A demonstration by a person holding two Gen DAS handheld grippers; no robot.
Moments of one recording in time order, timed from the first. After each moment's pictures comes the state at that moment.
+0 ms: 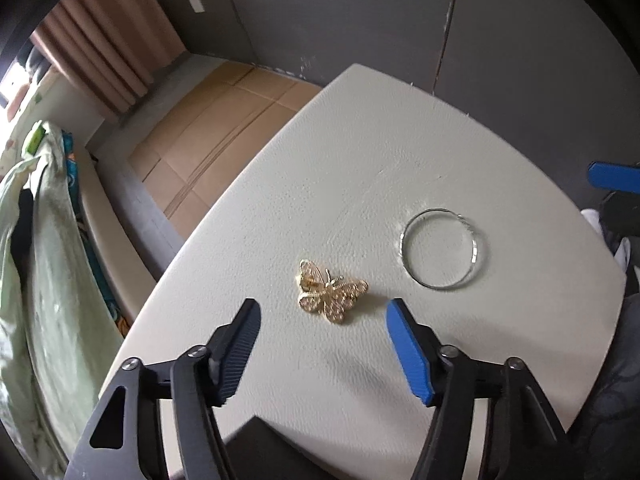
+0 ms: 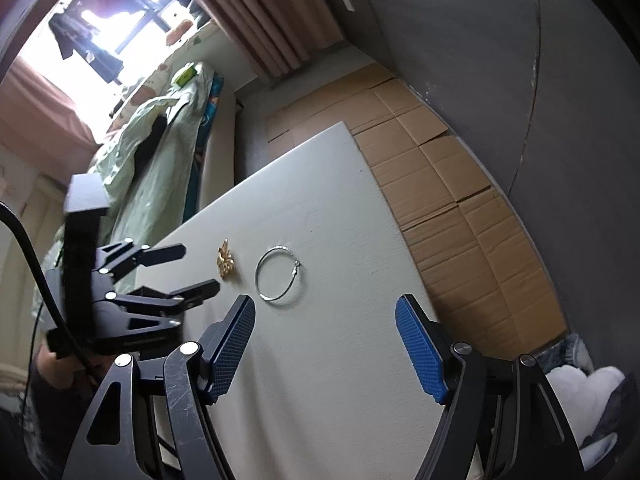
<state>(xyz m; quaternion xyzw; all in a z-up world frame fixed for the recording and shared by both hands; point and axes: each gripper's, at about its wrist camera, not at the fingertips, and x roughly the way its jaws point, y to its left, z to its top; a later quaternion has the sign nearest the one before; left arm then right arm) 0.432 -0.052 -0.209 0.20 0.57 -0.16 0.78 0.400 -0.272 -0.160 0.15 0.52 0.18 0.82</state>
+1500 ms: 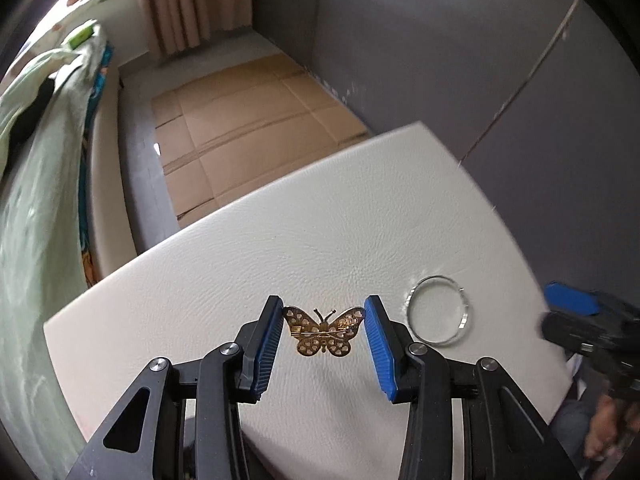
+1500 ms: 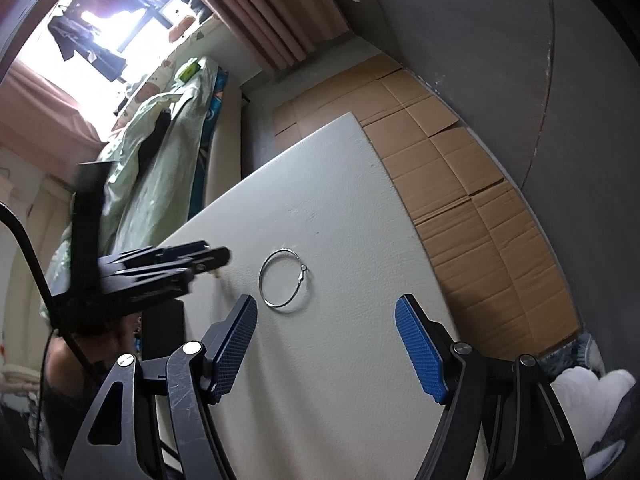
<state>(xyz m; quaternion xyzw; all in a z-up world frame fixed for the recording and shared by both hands) 0.437 -0.009 -0.189 -0.02 0.56 -0.11 0.82 0.419 -0.251 -0.176 0.15 0.54 0.20 0.81</state>
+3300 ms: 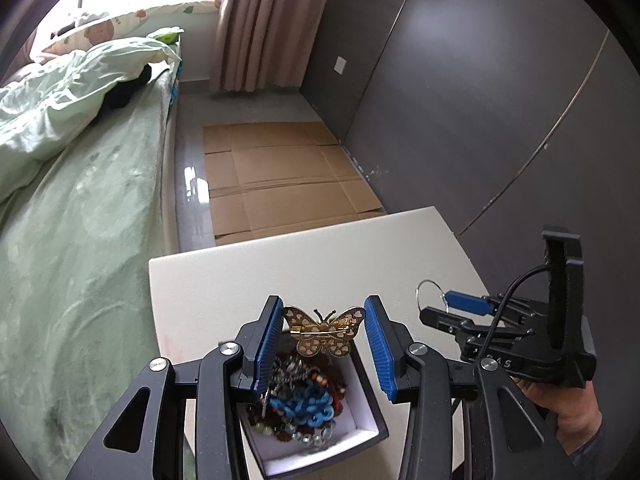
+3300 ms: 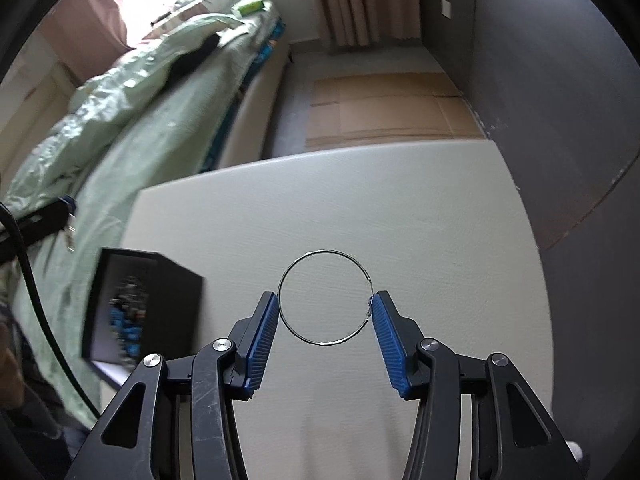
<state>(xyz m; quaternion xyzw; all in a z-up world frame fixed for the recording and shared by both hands) 0.337 0.095 -0.113 -0.12 0.45 -0.07 0.88 0.412 -0.130 -0.157 -0.02 0.52 0.25 0.82</state>
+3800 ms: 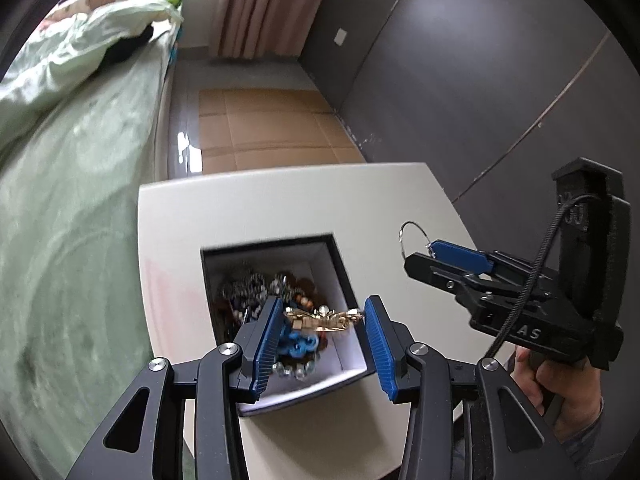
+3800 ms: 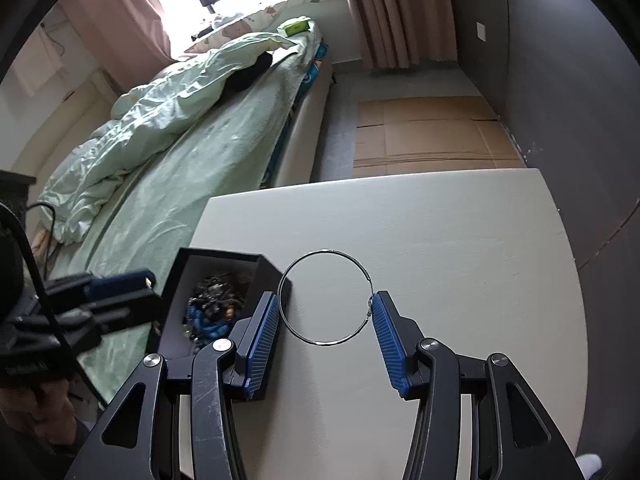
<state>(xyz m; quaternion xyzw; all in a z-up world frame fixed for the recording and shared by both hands) 0.306 0.093 -0.141 -0.15 0.50 -0.08 0.85 0.378 -0.098 -0.136 0.00 0.49 0.31 0.82</state>
